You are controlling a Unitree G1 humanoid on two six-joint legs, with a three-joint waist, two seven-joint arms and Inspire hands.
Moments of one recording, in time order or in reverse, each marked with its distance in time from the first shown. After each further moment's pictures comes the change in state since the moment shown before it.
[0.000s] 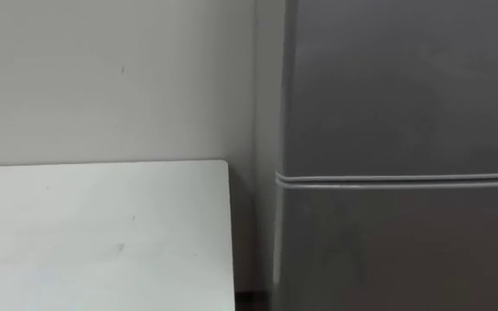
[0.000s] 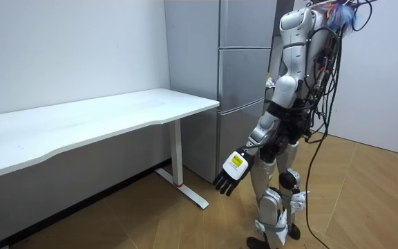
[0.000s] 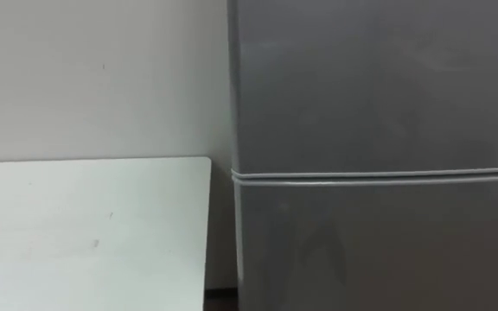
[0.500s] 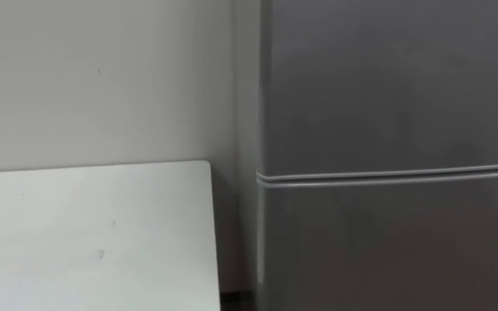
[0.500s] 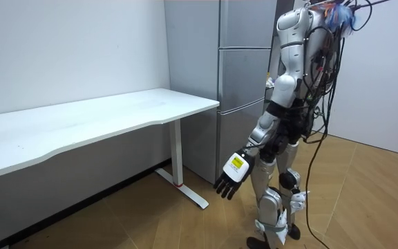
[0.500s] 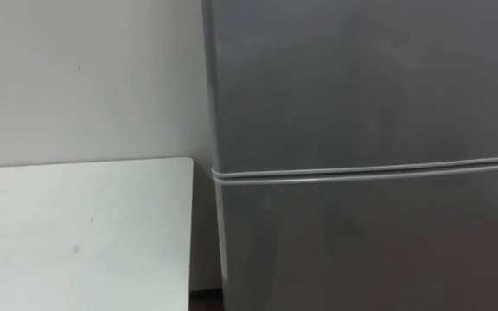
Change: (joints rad) left arm 0.063 0.003 0.069 -0.030 0.006 0.034 0.002; right arm 0.054 -0.012 -0.239 -0.114 0.295 -0.017 -0.301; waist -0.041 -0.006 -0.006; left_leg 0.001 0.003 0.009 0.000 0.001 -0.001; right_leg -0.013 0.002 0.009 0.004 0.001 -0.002
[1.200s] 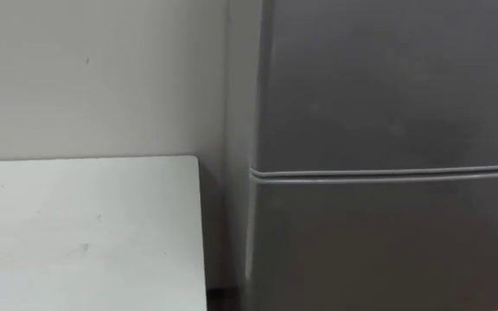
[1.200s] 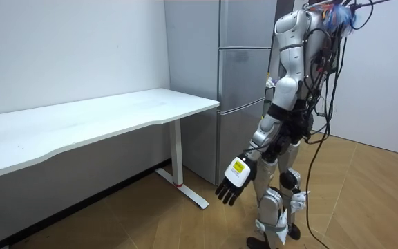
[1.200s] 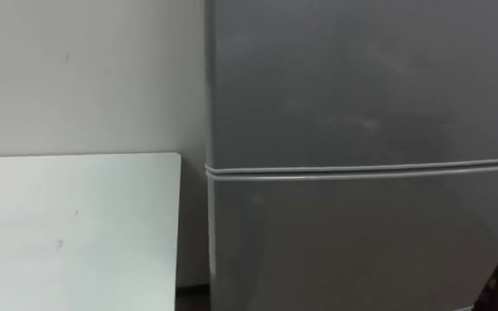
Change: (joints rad) left arm 0.027 0.014 0.068 -0.025 0.096 0.026 0.008; right arm -0.066 -0.144 -0.369 -0.838 0.116 -0.026 -0.256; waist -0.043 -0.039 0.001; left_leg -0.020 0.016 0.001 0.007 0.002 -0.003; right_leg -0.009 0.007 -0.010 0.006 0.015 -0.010
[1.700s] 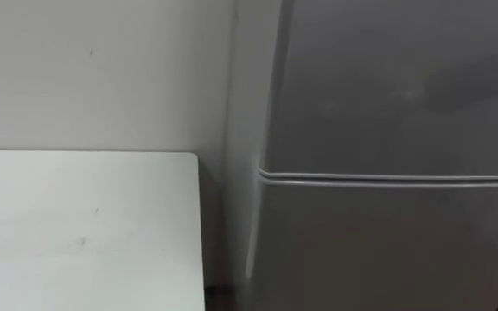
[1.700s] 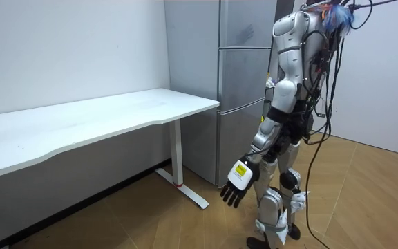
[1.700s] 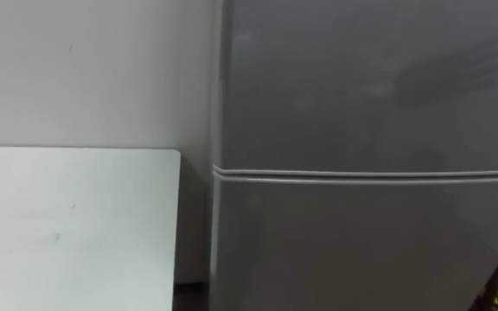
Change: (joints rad) left arm 0.015 0.027 0.024 0.010 0.041 -0.011 -0.062; right arm -0.212 -0.107 -0.018 -0.237 -0.178 -0.003 0.085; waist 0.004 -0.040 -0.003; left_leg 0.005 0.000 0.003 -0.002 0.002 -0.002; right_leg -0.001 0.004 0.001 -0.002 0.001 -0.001
